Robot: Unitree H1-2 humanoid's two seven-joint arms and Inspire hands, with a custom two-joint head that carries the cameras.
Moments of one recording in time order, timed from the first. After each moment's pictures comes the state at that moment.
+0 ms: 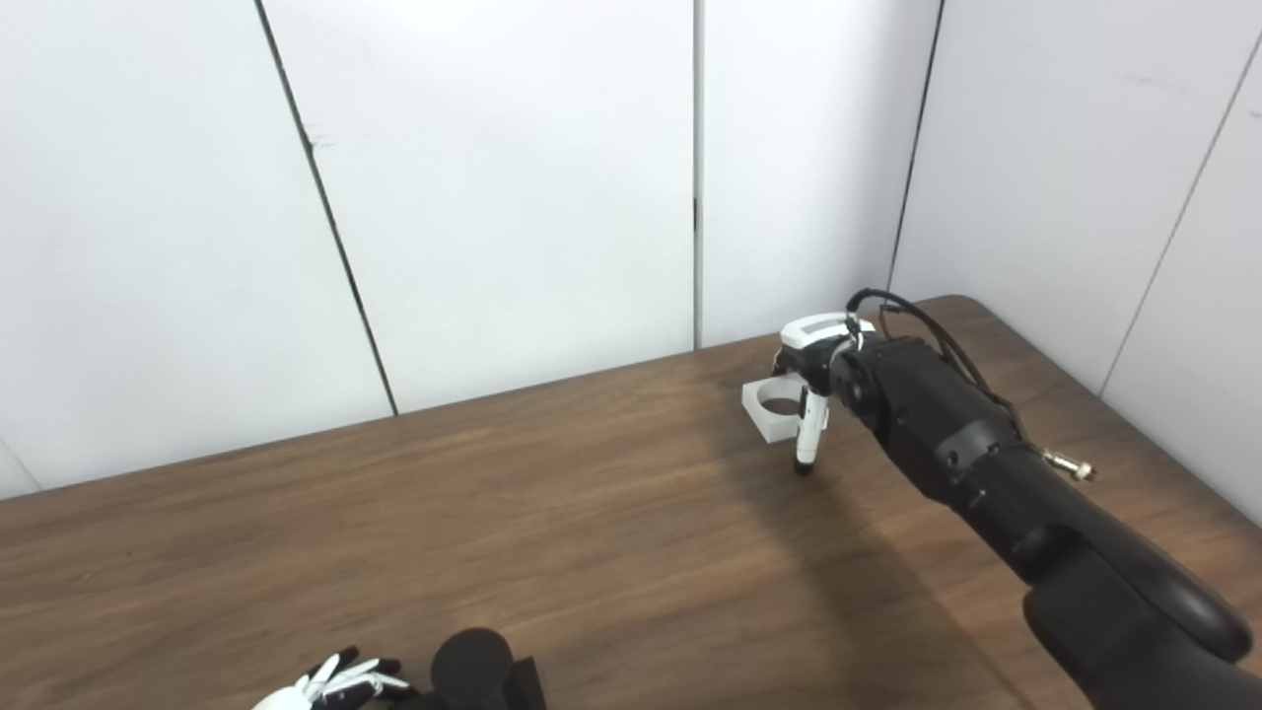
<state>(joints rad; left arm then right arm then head) 0.05 0.18 -0.34 -0.43 0.81 0.33 -0.33 -0.79 -0.72 0.44 0.54 -0.89 0.22 0.50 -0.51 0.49</state>
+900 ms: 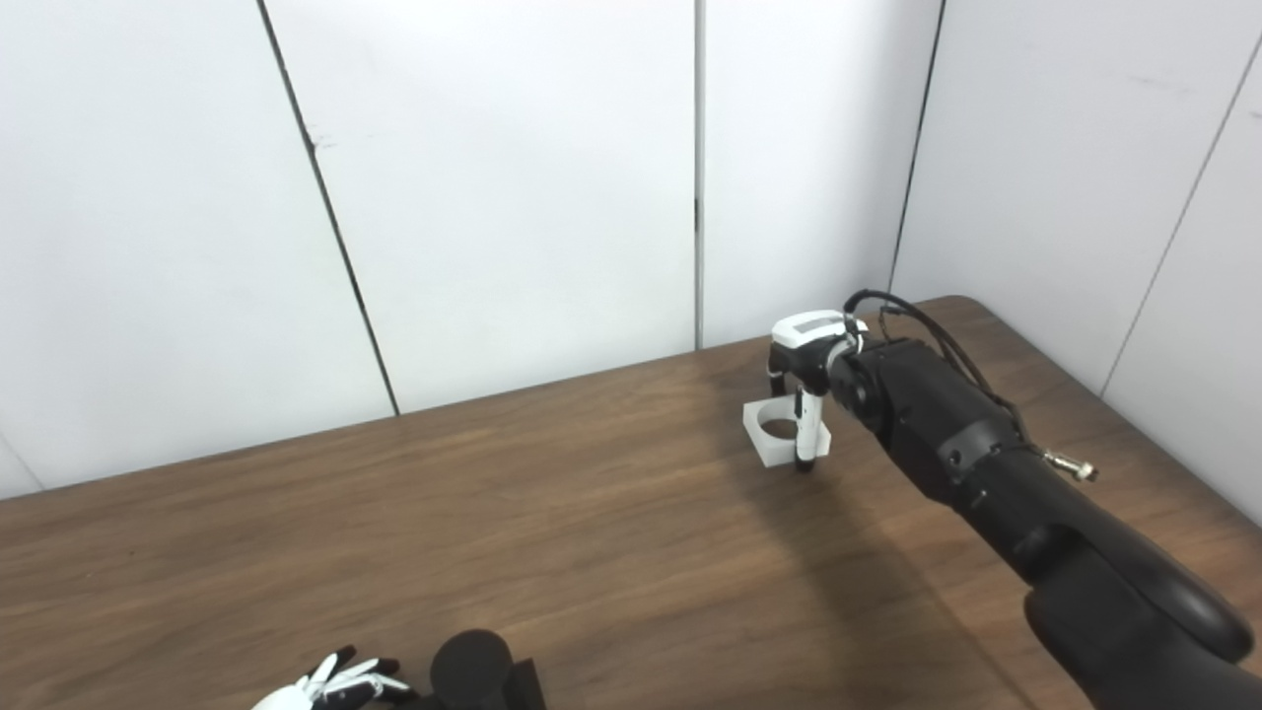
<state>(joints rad) 0.05 0.17 -0.34 -0.44 0.83 0.36 -0.36 -0.77 -0.72 0.43 0.55 -0.85 0.18 0.44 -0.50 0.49</state>
